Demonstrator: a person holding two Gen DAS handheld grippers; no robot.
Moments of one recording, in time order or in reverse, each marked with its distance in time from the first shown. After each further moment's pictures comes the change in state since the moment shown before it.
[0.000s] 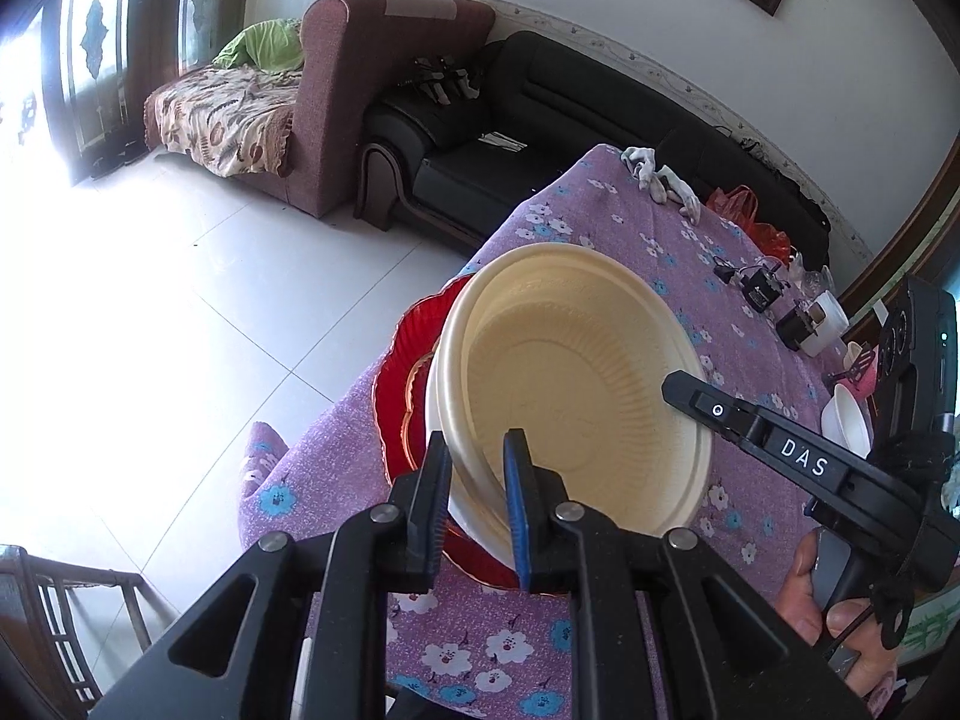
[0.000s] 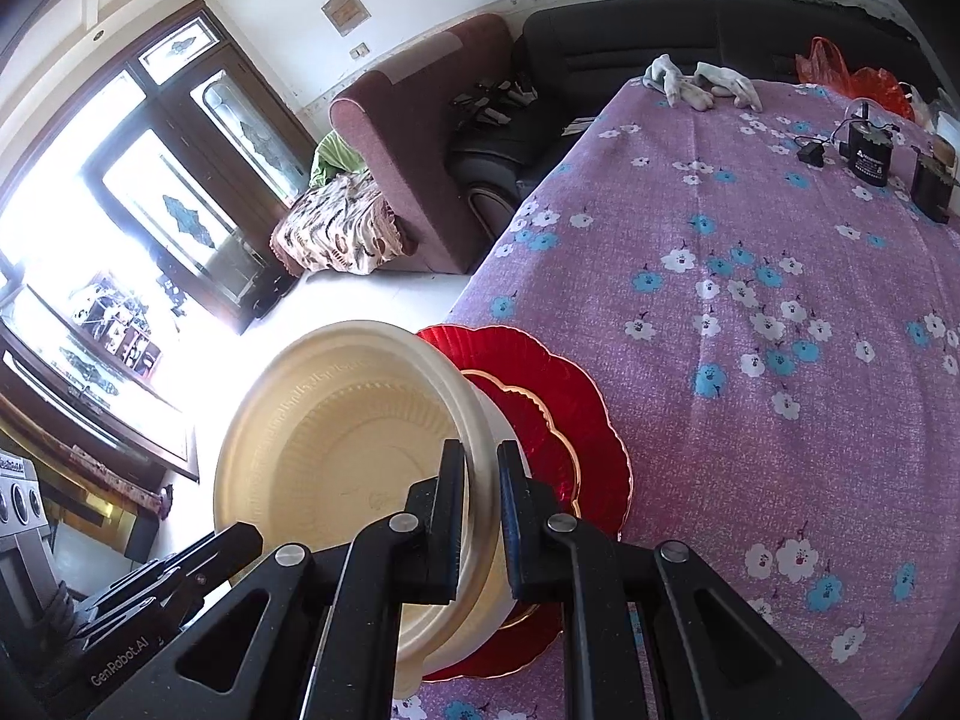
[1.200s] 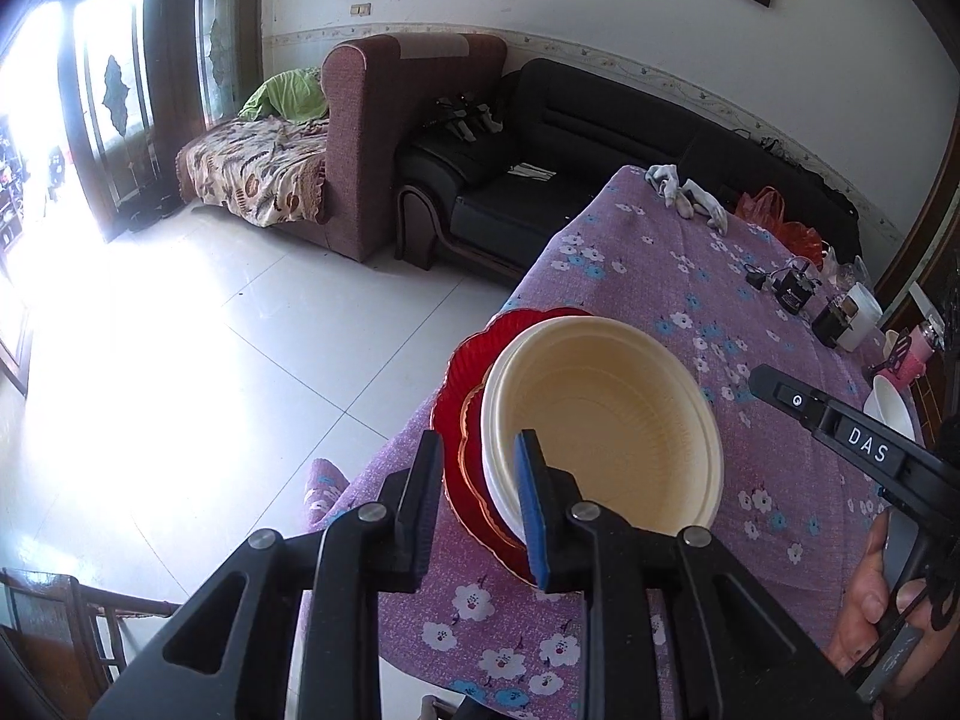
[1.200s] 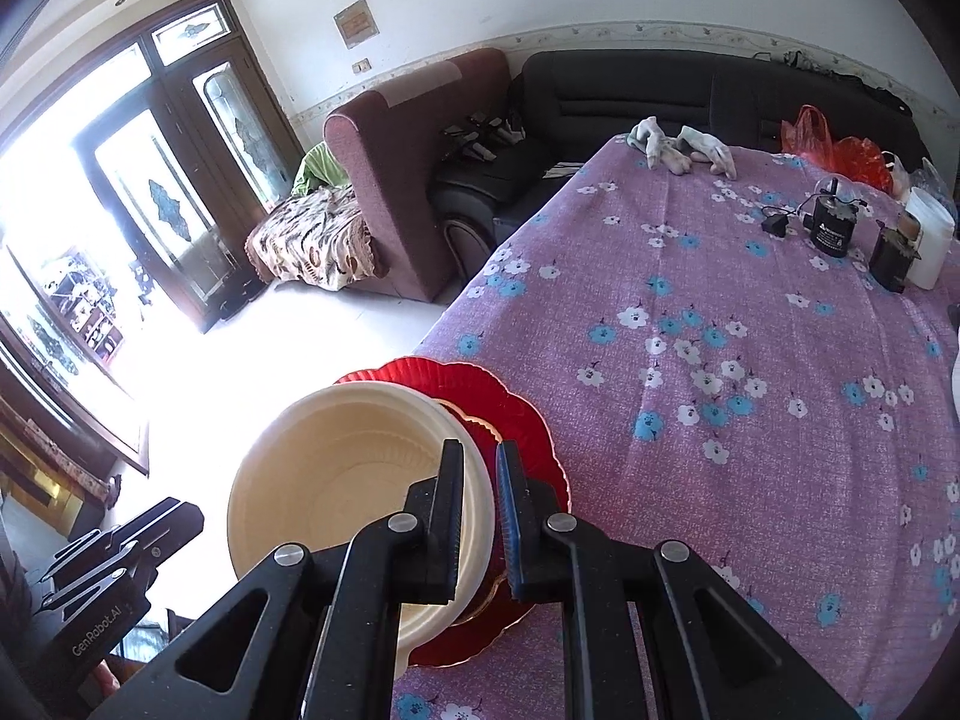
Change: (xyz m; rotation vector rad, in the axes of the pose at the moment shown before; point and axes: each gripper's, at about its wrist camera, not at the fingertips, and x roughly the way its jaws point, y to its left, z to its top) left arm -0.026 -0.003 -0.001 0.076 -0.090 0.119; right arm -0.035 0.003 0.001 -0.093 -0.086 -0.116
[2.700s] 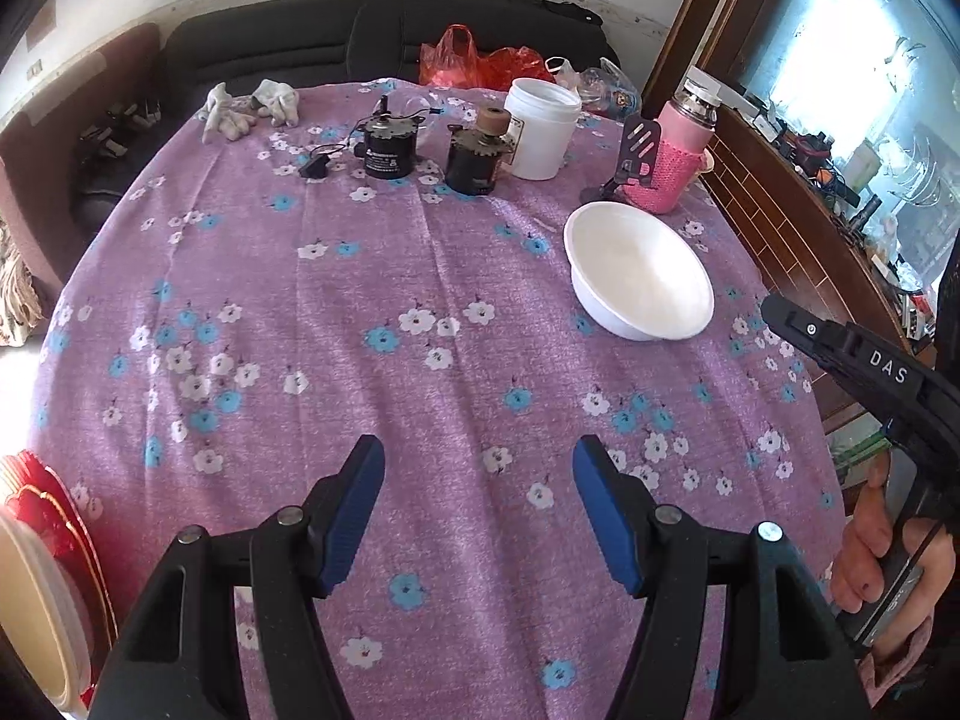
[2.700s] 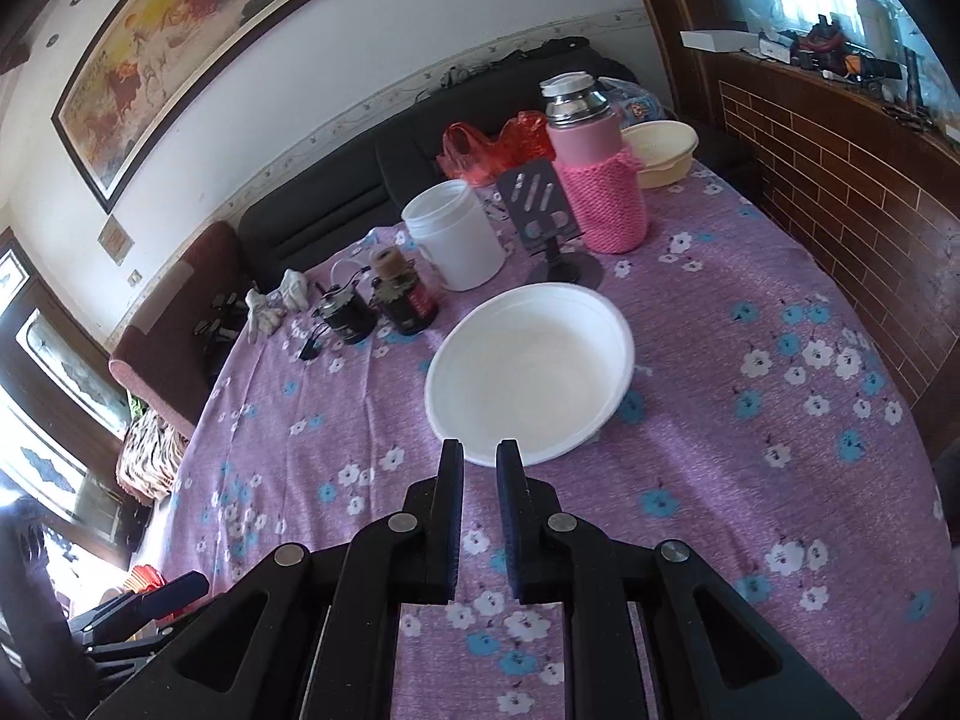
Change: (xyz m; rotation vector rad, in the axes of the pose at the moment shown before) left arm 0.079 -0.401 -0.015 0.472 0.267 -0.419; right arm -0.205 -0.381 -0.037 0.523 -0.228 -0.327
